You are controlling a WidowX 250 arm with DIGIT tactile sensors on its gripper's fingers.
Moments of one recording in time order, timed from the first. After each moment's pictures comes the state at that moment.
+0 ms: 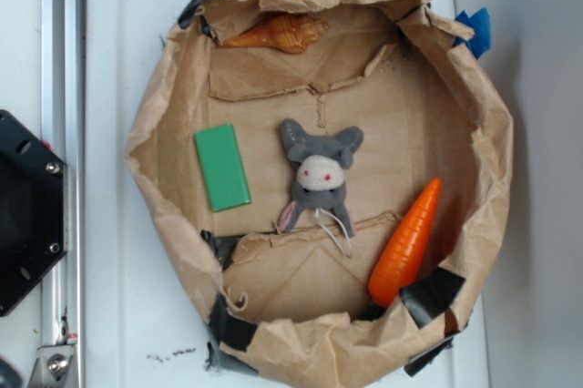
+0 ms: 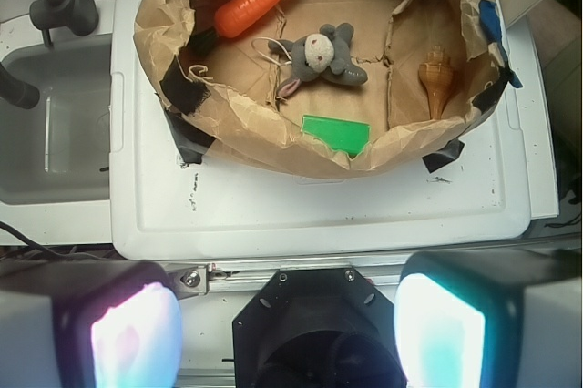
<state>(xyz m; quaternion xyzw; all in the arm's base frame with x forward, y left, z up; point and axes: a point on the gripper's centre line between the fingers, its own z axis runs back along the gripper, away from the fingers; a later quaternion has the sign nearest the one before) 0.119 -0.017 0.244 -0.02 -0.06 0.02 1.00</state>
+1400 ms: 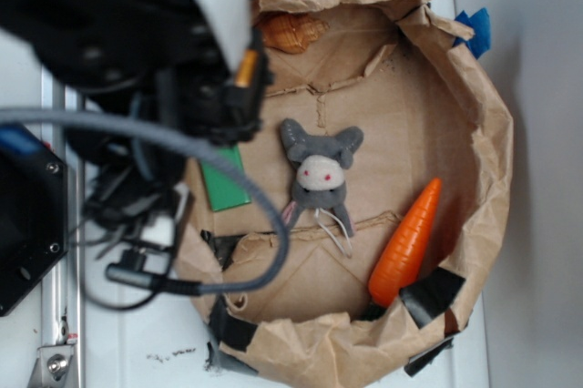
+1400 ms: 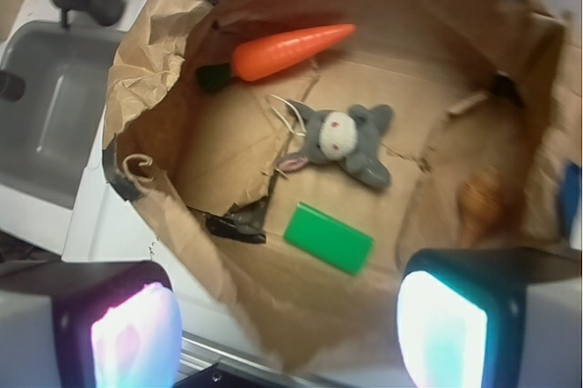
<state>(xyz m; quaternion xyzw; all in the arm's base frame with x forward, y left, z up) 0.207 0.017 0.190 -0.07 -0.05 -0.15 0.98</state>
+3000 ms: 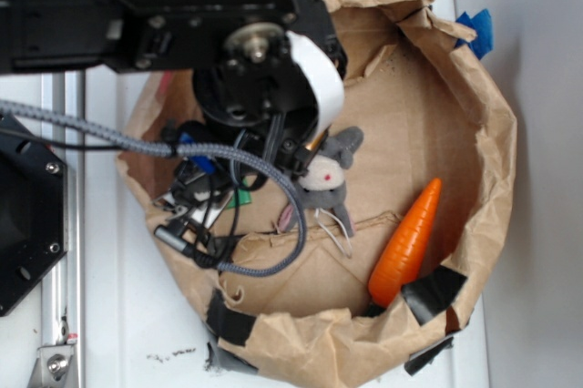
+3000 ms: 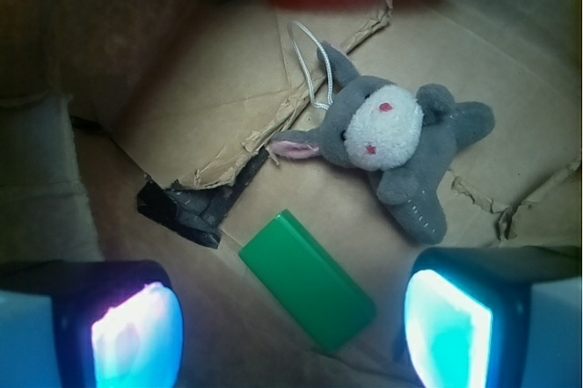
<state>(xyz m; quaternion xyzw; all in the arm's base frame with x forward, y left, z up) 0.222 0.021 0.113 -0.07 -0.01 -0.31 0.95</state>
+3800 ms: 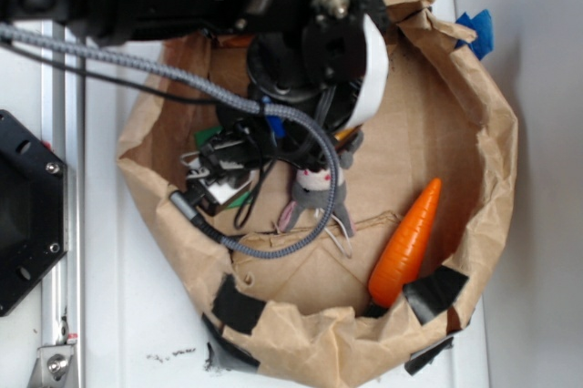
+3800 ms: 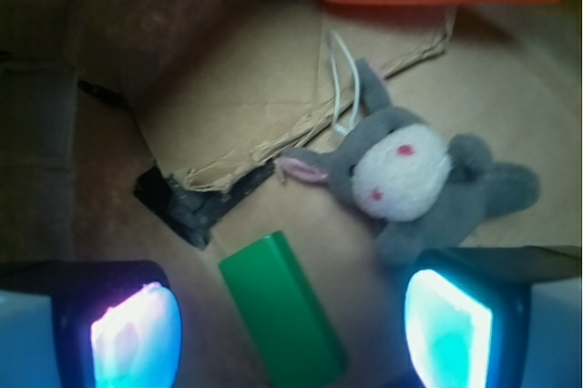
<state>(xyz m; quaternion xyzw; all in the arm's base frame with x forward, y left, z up) 0.238 0.027 0.097 -0.13 -0.01 -0.43 0.89</state>
